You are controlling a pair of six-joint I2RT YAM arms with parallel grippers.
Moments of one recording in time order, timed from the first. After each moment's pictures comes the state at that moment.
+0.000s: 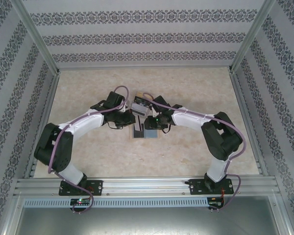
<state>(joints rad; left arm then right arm) -0.42 1.57 1.02 -0.42 0.43 -0.68 0.62 1.77 1.12 -0.42 -0.27 0.53</state>
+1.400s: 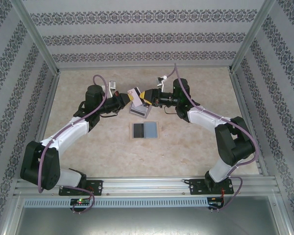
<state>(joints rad) -0.30 1.37 0.88 0.17 0.63 -1.02 0.44 1.67 1.03 0.45 -0.88 1.07</state>
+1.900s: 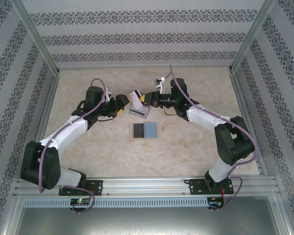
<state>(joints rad) -0.25 1.37 0.91 -0.16 0.53 -0.95 0.44 1.68 1.08 0.22 -0.81 0.80</state>
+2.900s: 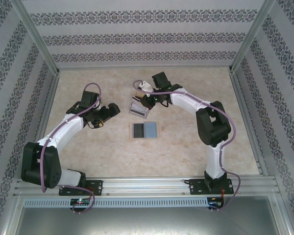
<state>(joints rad) -0.17 1.38 0.92 -0.52 0.32 -0.71 0.49 2.03 1.56 -0.43 -0.49 -0.31</state>
